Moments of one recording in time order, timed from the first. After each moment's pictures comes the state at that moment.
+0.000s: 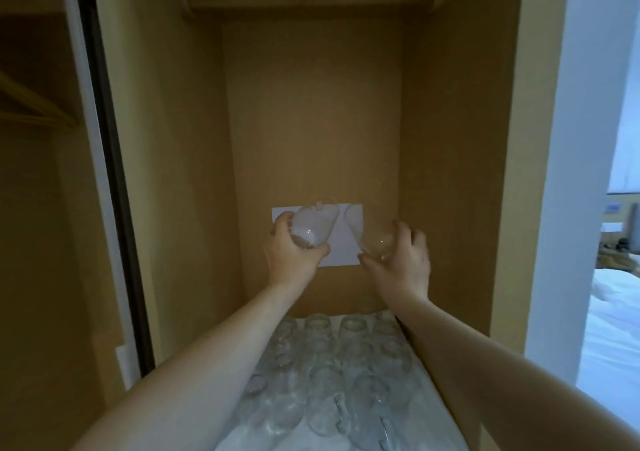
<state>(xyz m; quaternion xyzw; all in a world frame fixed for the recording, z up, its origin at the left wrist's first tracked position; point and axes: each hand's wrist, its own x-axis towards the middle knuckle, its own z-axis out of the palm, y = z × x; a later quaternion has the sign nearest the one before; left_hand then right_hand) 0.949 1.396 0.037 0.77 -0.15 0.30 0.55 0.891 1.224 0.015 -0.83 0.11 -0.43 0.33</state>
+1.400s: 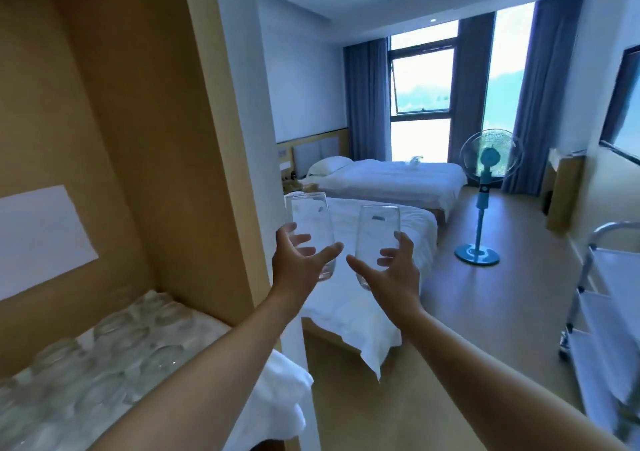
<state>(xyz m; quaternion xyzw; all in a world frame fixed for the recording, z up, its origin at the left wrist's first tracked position) 0.723 1.208 -0.055 0.59 -0.47 -0.22 0.62 0.570 1.151 -0.104 -0.61 0.46 -0.58 0.28</state>
